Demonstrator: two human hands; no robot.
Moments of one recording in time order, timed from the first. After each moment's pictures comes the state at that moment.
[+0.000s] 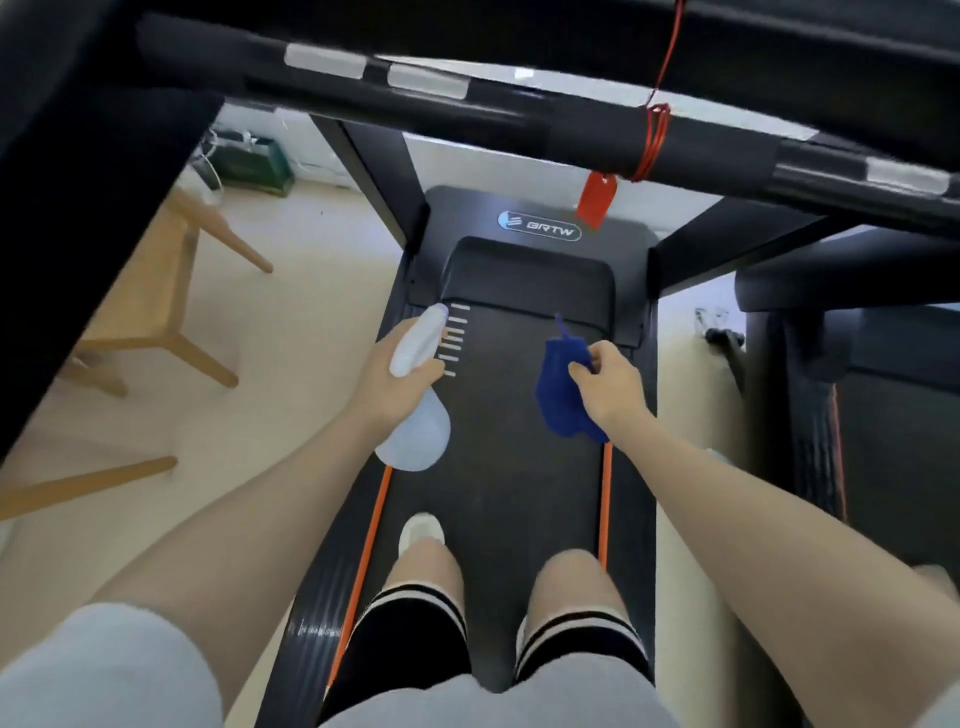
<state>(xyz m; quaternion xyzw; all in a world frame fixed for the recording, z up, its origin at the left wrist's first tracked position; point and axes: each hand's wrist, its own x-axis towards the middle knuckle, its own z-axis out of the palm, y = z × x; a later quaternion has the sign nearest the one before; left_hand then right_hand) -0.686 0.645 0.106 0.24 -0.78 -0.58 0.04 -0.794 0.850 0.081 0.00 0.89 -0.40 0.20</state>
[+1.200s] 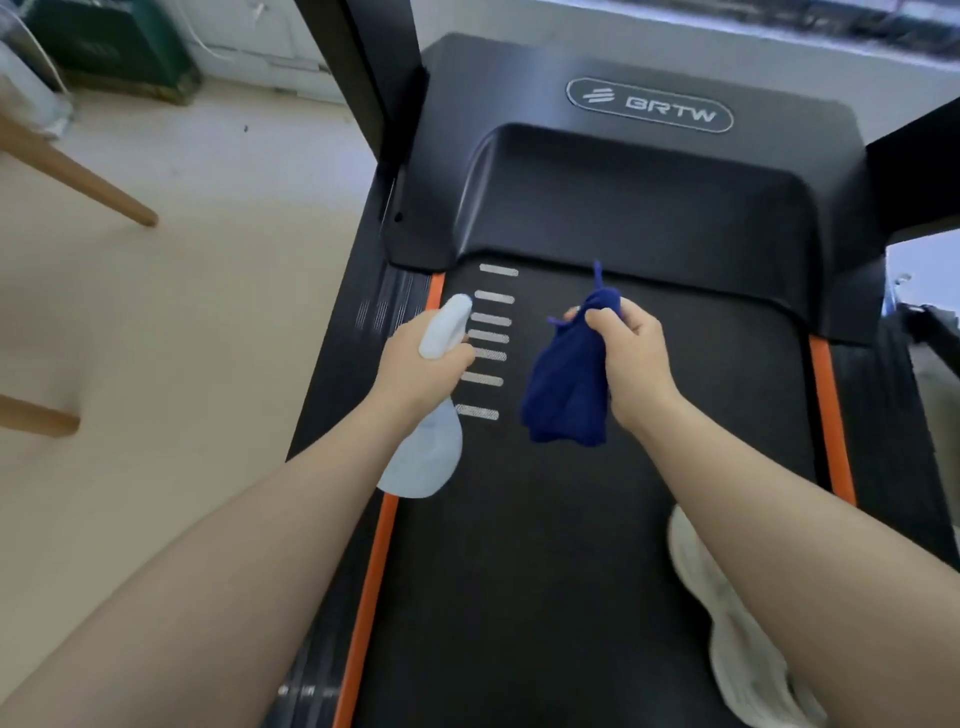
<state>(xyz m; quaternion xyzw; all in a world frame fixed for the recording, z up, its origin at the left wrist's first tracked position) -0.941 0.489 -0.425 0.28 -0.78 -0.56 -0.02 -1.020 0.664 -0.413 0.05 0.74 -0.64 0.18</state>
